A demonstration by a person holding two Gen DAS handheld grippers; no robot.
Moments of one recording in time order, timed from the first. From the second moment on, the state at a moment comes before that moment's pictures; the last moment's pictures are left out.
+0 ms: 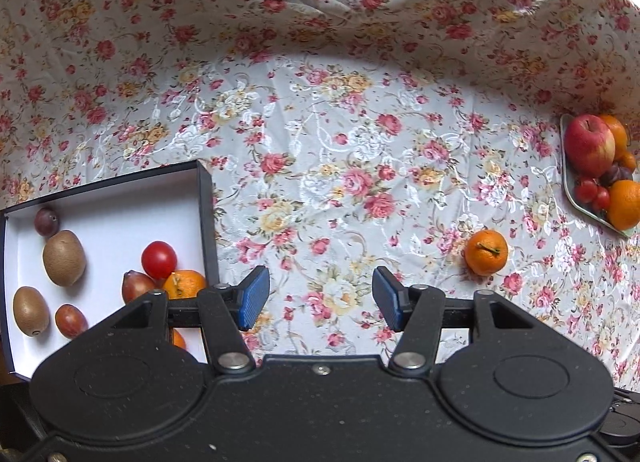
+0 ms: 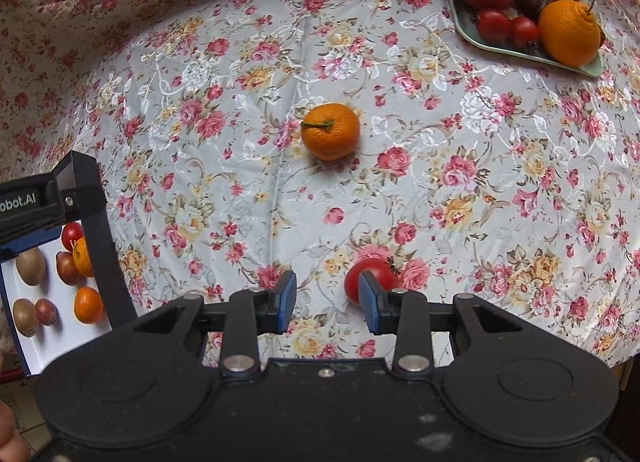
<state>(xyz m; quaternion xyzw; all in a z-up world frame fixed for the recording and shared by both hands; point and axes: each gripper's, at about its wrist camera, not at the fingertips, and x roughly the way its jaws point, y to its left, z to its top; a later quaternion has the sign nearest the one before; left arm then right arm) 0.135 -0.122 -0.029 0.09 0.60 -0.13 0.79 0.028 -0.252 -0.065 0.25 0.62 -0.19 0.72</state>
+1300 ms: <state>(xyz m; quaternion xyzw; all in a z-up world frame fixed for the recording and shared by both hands) 0.111 -0.180 -0.065 0.14 0.62 -0.13 0.76 0.005 -0.292 -0.083 0.31 0.63 -0.17 0.69</state>
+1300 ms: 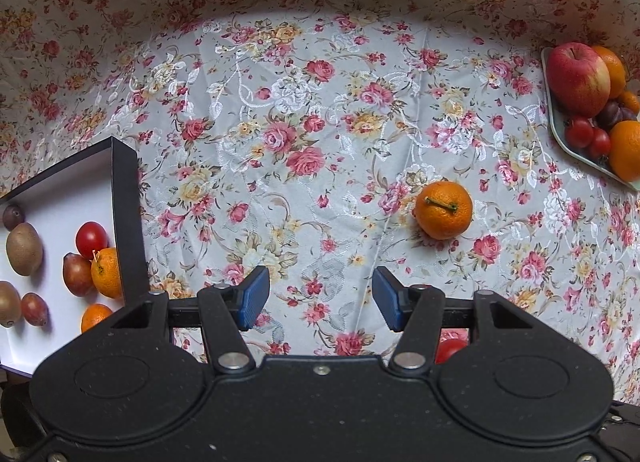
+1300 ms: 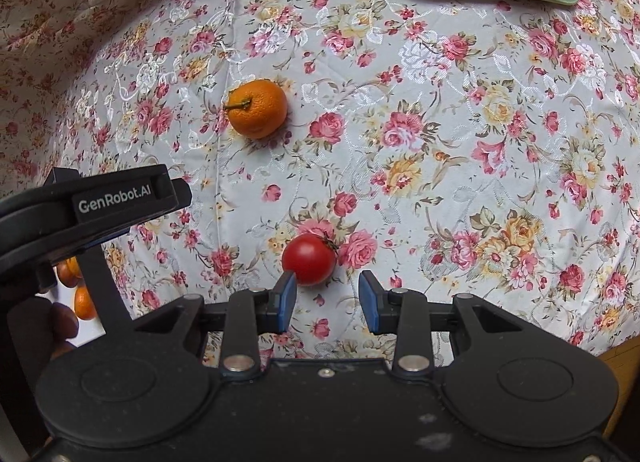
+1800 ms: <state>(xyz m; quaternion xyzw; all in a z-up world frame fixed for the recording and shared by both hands) 0.128 -0.165 -0.061 0.12 0.62 -0.13 0.76 0.038 -0.269 -0.116 0.27 0.66 -0.17 0.68</state>
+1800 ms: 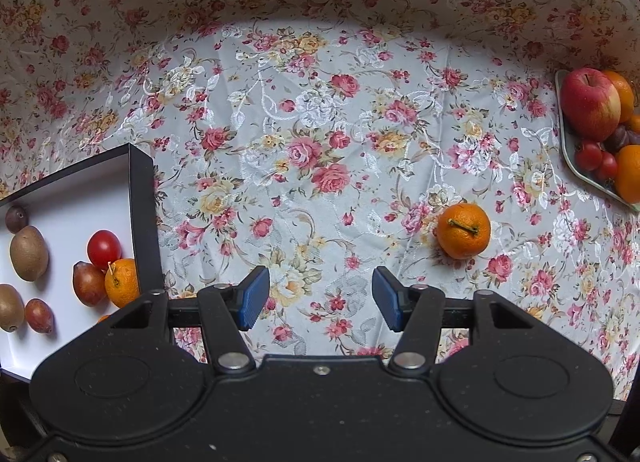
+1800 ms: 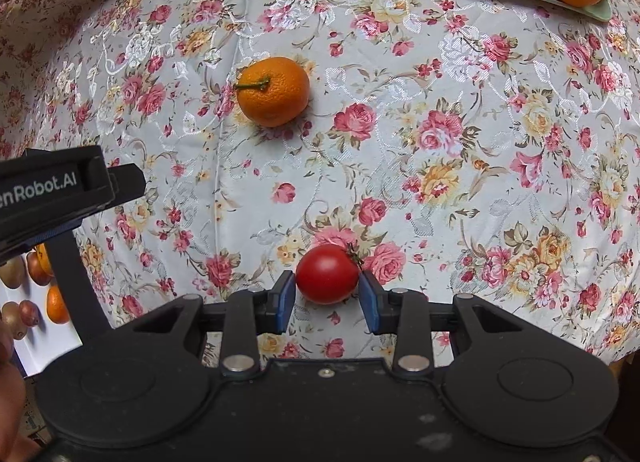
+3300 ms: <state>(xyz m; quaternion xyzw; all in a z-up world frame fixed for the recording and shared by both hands) 0.120 -0.257 -0.071 0.16 0.60 -0.20 0.75 0.026 -0.388 -0.108 0.33 0.64 -0.27 0.64</state>
